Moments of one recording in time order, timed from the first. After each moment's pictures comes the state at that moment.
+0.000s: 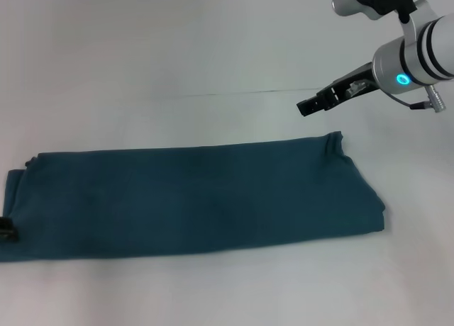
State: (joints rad) left arm -0.60 -2.00 0.65 1.01 2.80 1.49 -2.90; right arm 0.84 2.09 -1.07 -1.01 -2.75 -1.06 2.53
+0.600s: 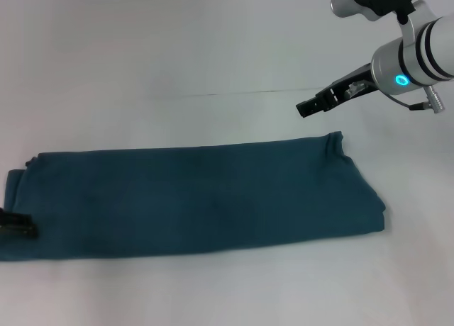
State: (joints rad) left arm -0.65 -1.99 0.64 0.91 2.80 1.45 -2.88; right arm 0.85 2.09 -1.08 -1.00 -2.75 -1.07 2.53
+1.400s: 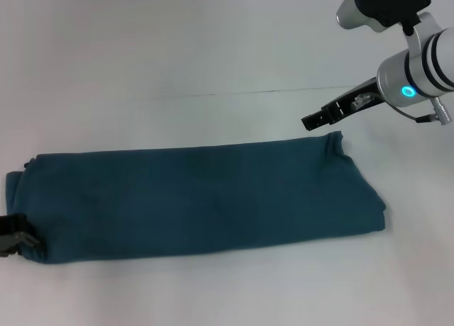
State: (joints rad) left arm -0.67 -2.01 0.64 0.85 2.76 1.44 -2.77; right arm 0.82 2.09 -1.08 -1.01 -2.75 -1.11 2.54
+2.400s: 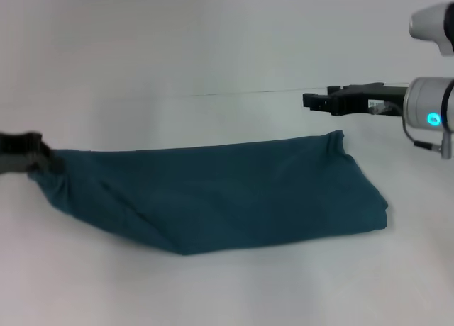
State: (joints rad) left arm -0.80 -1.91 0.61 0.86 2.59 1.56 -2.66; right arm 0.60 2.09 -1.00 -0.92 -2.08 -0.89 2.11
